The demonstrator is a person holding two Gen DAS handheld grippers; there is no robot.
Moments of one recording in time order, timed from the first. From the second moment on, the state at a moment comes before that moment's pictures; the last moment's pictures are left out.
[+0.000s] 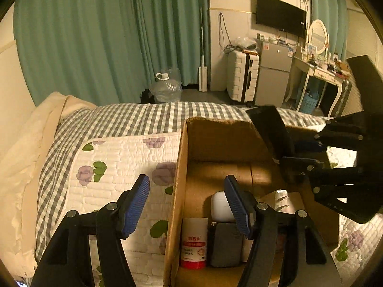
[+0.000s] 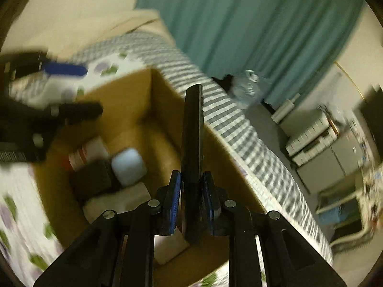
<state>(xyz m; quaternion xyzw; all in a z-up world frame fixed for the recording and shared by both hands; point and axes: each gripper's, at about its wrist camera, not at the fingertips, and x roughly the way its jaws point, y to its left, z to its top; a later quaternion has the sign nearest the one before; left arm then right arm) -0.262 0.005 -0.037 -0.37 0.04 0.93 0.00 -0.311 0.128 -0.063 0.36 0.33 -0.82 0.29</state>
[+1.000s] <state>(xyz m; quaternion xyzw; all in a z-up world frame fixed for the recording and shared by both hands) -0.098 0.009 0.125 -0.17 0.00 0.99 0.00 -0.125 0.174 0.122 0.24 0.15 -0.95 0.15</state>
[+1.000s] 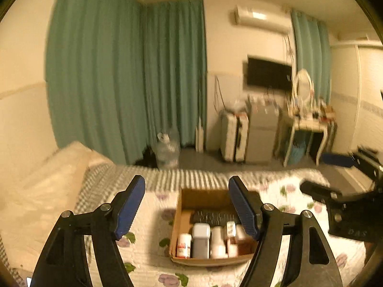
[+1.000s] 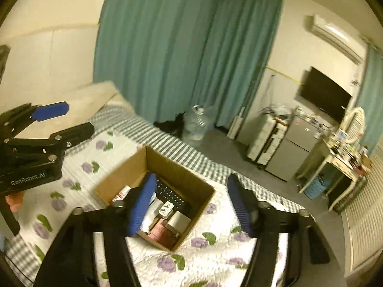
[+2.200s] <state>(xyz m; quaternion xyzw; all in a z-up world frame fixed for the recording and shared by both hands) -0.095 -0.004 -0.010 -0.24 0.01 0.97 -0.01 -0.107 0.184 -0.017 0.23 0.01 -0.97 0.04</state>
